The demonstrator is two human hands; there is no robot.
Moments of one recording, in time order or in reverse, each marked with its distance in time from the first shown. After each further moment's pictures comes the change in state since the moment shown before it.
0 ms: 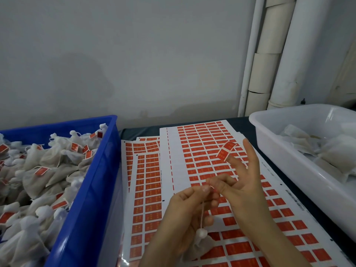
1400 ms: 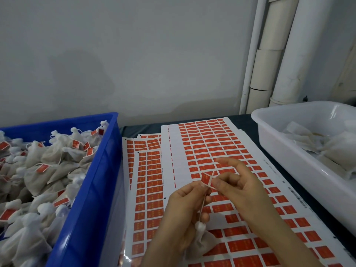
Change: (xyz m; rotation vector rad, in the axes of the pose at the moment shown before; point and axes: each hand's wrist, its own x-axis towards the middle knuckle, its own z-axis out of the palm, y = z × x) left_hand -0.001 0.002 0.003 -0.022 0.155 -0.006; right_hand -0.001 0.005 -0.007 -0.166 -0.181 0.083
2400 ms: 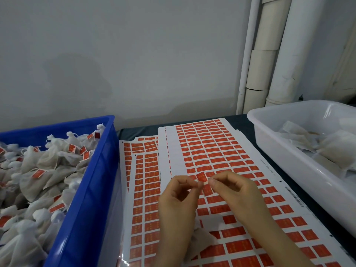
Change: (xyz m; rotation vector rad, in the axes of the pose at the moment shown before) left_hand 0.012 -0.018 0.001 0.459 0.354 0.538; right_hand 0.001 0.012 0.003 -0.194 0.092 0.005
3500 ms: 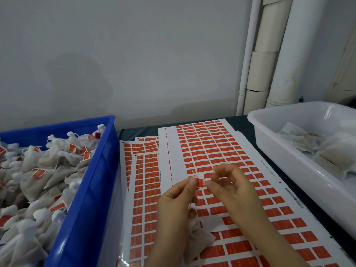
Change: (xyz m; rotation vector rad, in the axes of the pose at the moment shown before) left_hand 0.001 0.010 -0.002 -0.326 -0.042 -0.332; right_hand -0.004 -0.010 0.005 0.175 0.011 -0.003
